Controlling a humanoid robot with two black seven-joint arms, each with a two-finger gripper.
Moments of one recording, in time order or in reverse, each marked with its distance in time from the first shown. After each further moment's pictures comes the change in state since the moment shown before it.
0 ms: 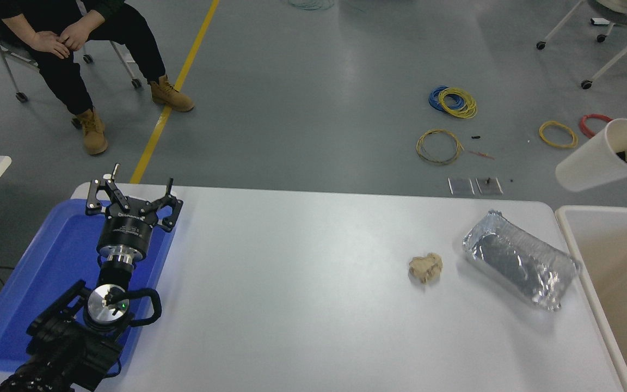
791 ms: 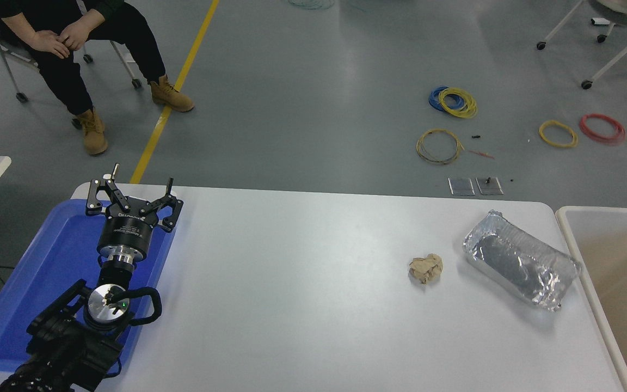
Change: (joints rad) left arm -0.001 0.000 0.000 0.000 -0.001 0.000 0.000; right arm -0.857 0.045 0.365 -0.691 0.285 -0.197 -0.309
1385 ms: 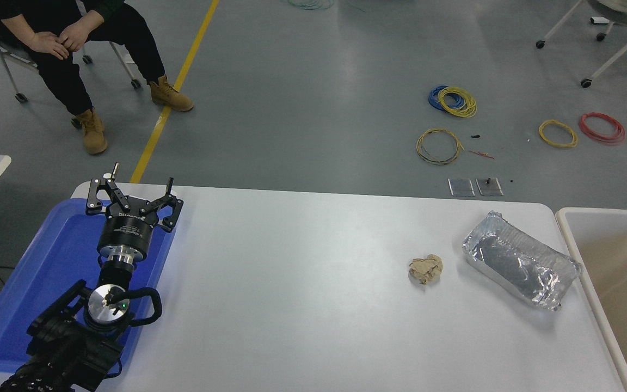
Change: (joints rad) left arm 0.000 0.000 0.000 0.000 0.001 0.000 0.000; right arm -0.388 0.142 0.436 -0.158 0.009 -0.290 -0.122
